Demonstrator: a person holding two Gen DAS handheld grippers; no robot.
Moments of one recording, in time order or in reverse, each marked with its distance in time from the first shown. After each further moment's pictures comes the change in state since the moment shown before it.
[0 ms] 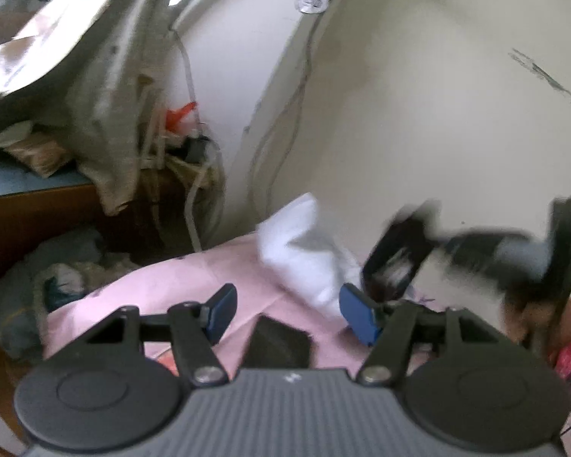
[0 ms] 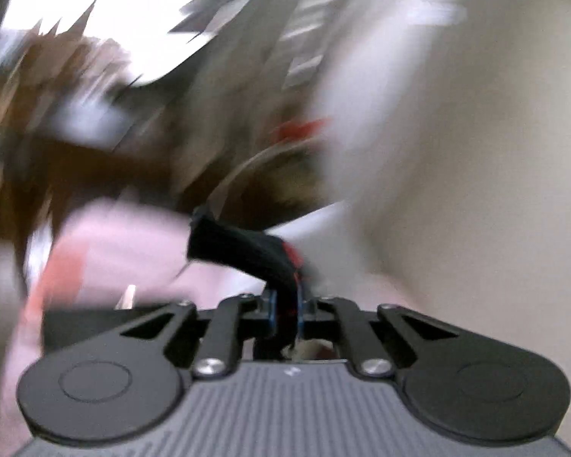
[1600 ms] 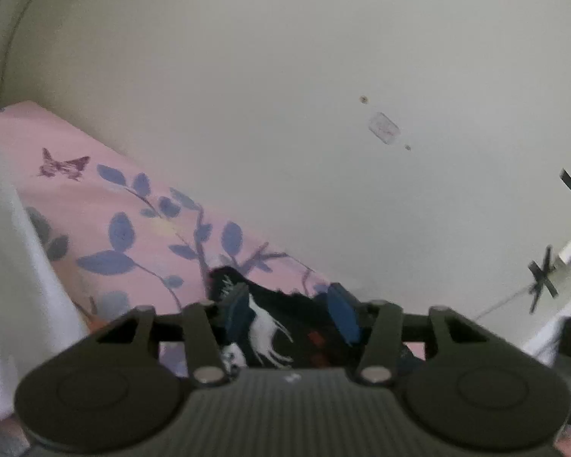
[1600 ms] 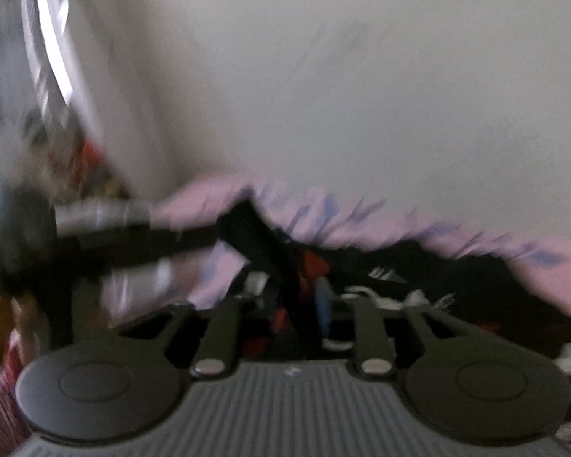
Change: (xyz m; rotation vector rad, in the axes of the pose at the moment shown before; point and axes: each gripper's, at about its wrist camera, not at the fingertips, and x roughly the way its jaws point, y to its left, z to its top) left arm 0.350 -0.228 -0.031 -0.015 0.339 -0.396; right arm -0.030 -0.187 -0.159 0.631 0.317 -0.066
